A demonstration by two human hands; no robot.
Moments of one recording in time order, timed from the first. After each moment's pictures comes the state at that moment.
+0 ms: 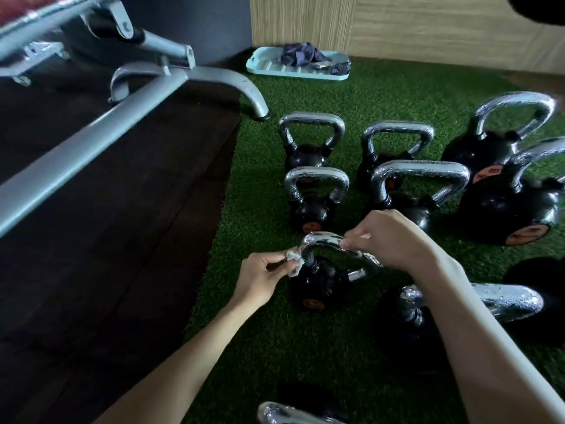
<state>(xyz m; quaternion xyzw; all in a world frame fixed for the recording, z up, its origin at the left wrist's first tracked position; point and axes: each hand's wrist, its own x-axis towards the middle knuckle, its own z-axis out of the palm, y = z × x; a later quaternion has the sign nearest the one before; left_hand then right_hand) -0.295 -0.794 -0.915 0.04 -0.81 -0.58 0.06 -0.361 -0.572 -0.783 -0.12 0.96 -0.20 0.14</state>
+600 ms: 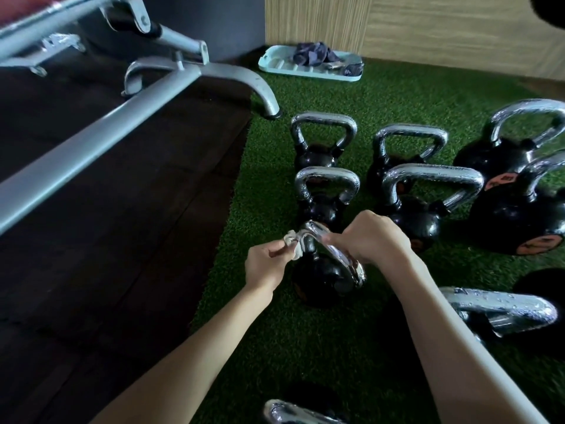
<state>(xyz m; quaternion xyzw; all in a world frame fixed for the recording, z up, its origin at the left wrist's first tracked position) -0.312 -0.784 -0.912 0.24 -0.69 -0.67 0.06 -0.357 -0.623 -0.778 -0.01 0.97 -0.17 0.17</state>
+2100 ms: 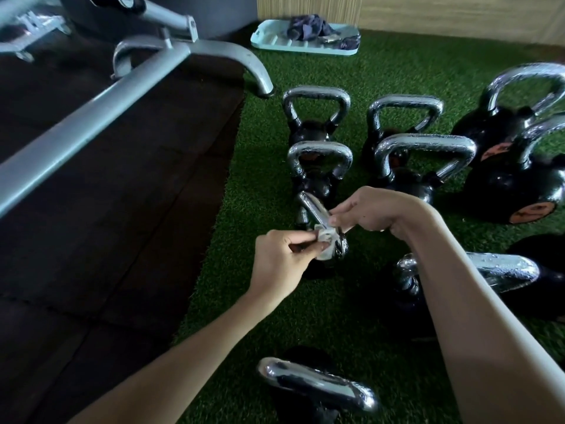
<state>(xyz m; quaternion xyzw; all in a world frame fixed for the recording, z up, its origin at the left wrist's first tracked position) -0.257 -0.746 -0.874 0.00 -0.84 -0.51 0.19 -0.361 -0.592 -0.767 -0.08 0.89 -0.29 0.34</state>
